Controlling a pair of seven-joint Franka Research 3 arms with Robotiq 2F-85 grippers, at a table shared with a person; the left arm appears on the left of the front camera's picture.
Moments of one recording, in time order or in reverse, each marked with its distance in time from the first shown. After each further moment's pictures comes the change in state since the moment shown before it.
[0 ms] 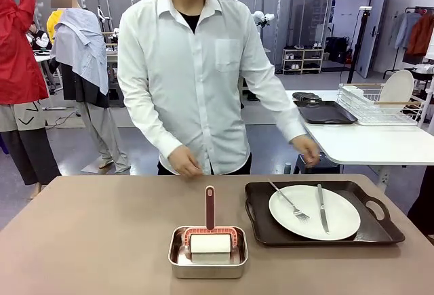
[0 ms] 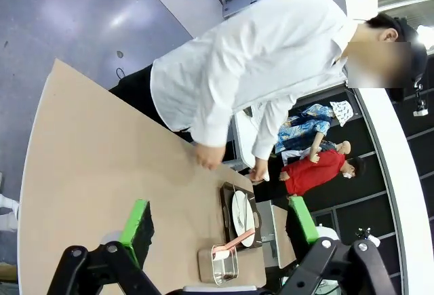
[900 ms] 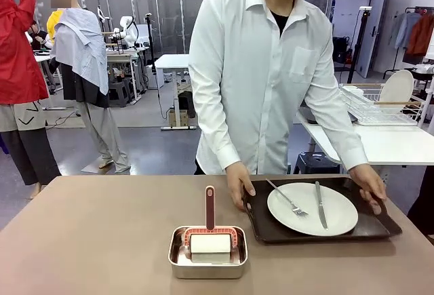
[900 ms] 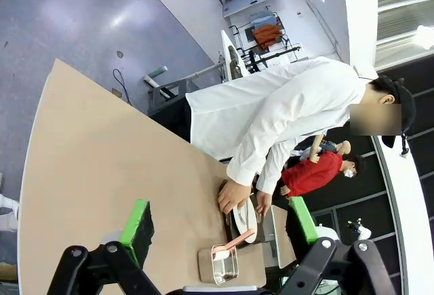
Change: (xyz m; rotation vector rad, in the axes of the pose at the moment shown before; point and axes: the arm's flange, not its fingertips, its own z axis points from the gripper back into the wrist) left arm 0.000 0.000 0.000 0.000 0.000 0.000; right arm 0.000 0.000 0.000 0.000 0.000 0.000
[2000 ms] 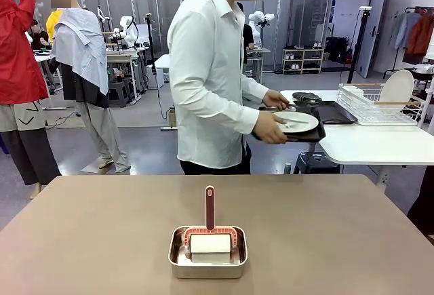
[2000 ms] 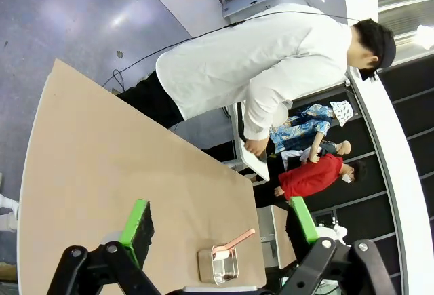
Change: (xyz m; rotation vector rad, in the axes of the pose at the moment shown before) left arm 0.000 0.000 0.000 0.000 0.000 0.000; right arm 0.000 0.009 -0.011 0.001 0.030 0.028
